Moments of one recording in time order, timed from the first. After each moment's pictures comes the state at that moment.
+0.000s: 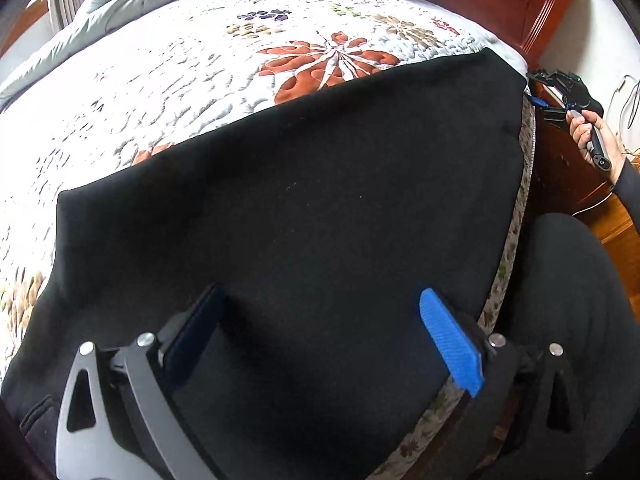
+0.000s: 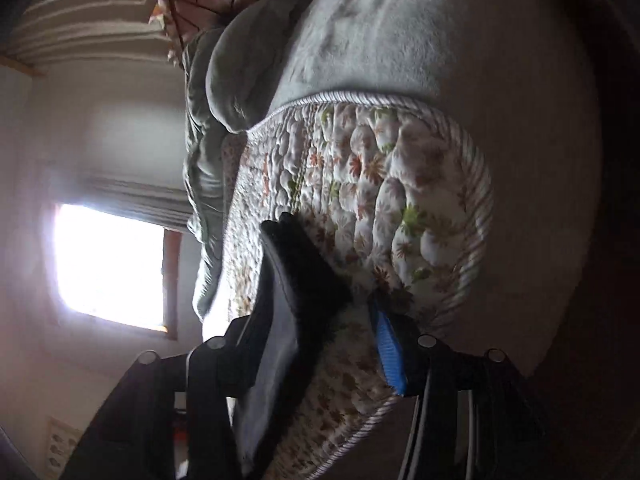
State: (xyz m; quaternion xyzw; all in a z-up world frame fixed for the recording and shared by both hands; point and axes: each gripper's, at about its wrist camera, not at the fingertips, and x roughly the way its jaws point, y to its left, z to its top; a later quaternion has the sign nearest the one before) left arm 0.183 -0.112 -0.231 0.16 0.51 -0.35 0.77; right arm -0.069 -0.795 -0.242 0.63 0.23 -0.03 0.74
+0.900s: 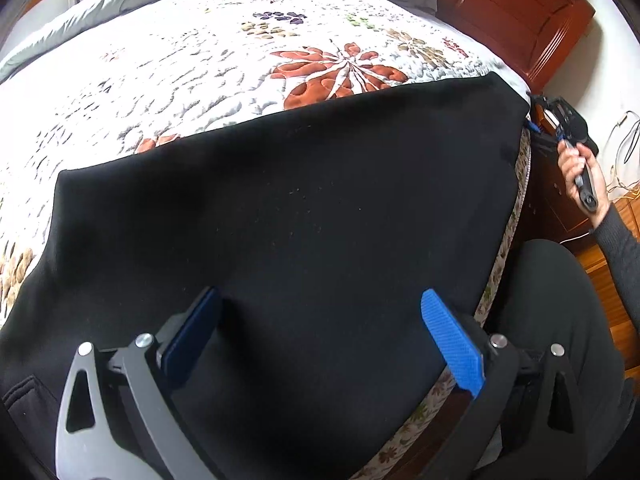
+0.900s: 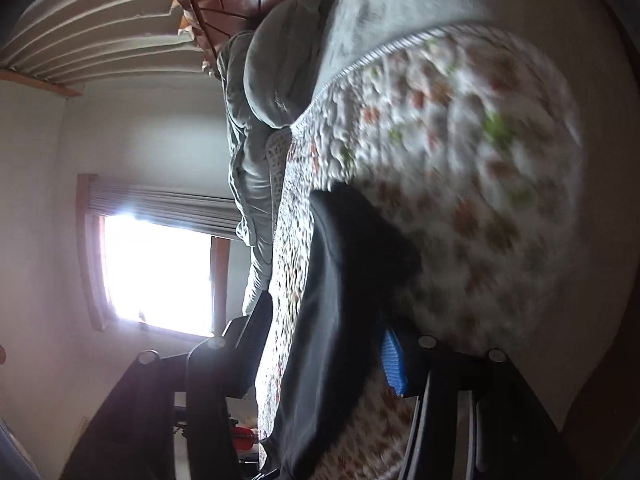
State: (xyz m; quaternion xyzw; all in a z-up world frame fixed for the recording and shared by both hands) left arm 0.190 -0.094 -0.226 0.11 0.52 -0.35 0.77; right arm -0.050 -0.767 -0.234 0.64 0.18 0.03 0.75
